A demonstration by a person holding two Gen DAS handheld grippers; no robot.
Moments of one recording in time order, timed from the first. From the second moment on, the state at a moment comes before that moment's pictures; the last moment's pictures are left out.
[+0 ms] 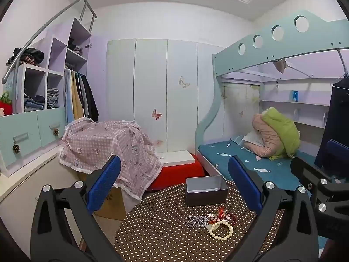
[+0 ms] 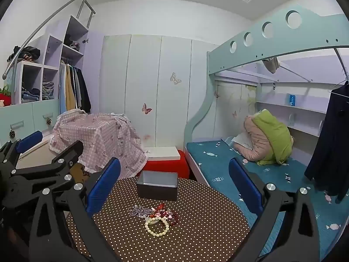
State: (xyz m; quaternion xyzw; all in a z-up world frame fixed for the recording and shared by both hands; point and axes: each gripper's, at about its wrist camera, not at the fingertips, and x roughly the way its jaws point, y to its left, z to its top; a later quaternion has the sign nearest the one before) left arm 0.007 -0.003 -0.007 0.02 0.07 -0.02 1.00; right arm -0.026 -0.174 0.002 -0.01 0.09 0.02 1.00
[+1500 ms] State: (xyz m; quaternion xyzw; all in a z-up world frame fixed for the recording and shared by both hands) left arm 0.002 -0.003 0.007 0.02 0.06 -0.02 1.00; right arm -0.027 -0.179 0.010 -0.01 0.09 0.02 1.00
